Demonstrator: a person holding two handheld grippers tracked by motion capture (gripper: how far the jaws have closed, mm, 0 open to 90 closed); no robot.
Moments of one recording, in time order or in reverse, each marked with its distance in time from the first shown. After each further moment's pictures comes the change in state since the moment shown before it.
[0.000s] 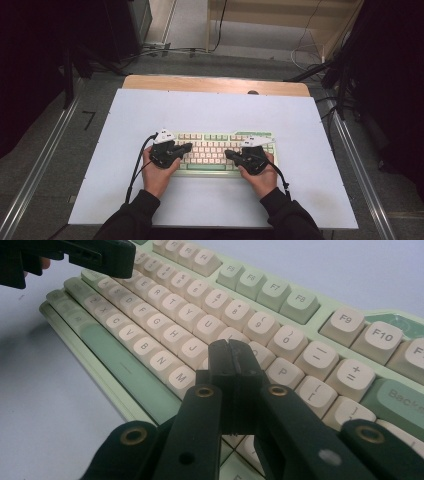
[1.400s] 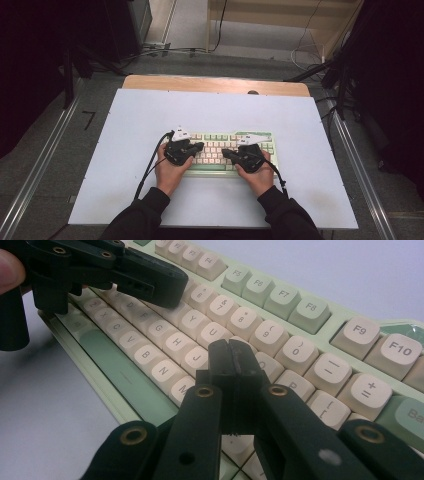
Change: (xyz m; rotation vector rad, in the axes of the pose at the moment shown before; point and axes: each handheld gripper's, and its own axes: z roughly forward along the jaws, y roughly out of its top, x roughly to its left) left arm -0.015 0.008 0.034 0.043 -0.008 0.056; right arm 0.001 0.005 0.008 0.006 0.007 -0.010
